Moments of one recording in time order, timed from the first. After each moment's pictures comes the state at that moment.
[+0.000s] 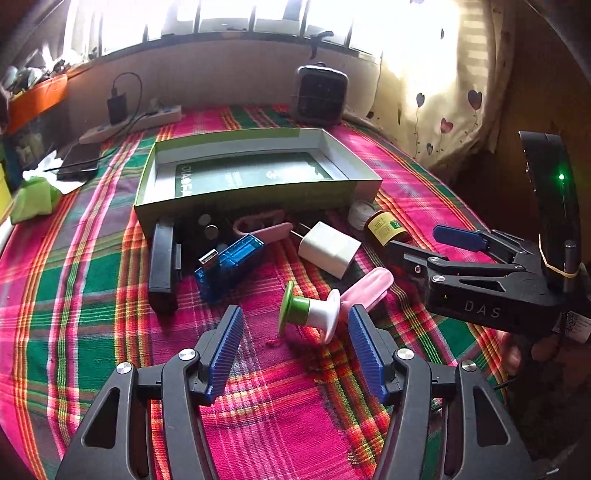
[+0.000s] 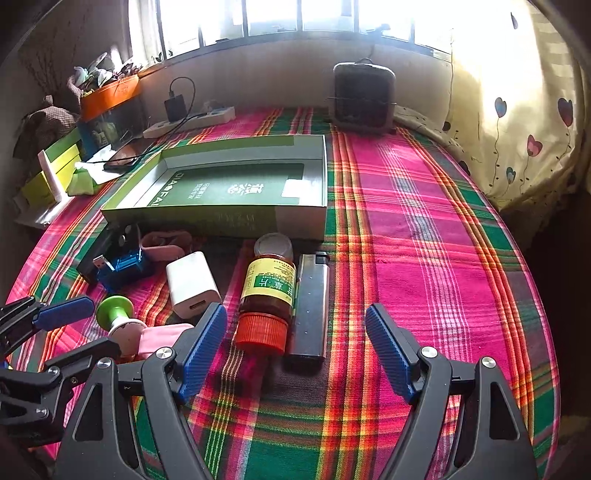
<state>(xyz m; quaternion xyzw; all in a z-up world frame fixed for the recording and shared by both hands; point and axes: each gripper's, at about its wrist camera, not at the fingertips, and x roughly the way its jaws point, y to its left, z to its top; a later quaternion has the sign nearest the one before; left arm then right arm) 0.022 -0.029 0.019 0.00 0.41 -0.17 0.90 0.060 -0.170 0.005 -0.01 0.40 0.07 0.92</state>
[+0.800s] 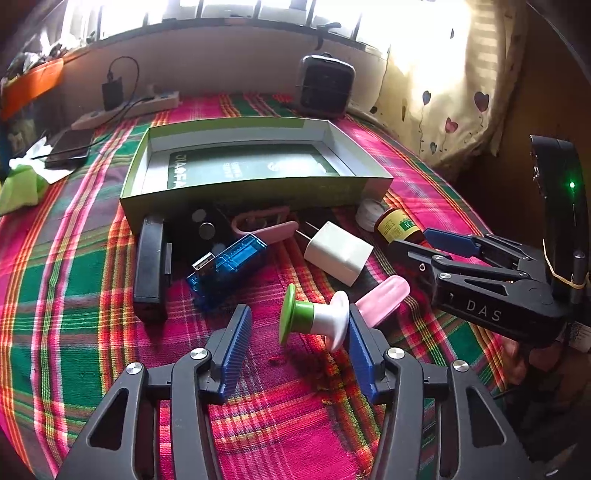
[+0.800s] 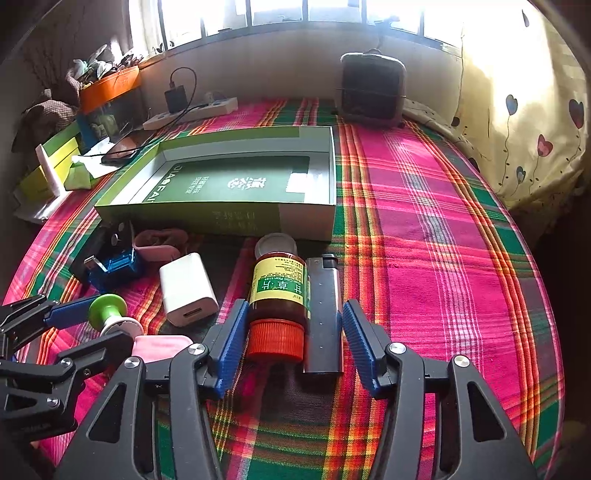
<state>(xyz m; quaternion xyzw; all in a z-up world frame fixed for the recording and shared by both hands) 0.042 -0.027 0.008 -0.01 0.43 -0.18 0.89 0.072 -0.167 -0.001 -0.01 0.41 0.07 0.91</state>
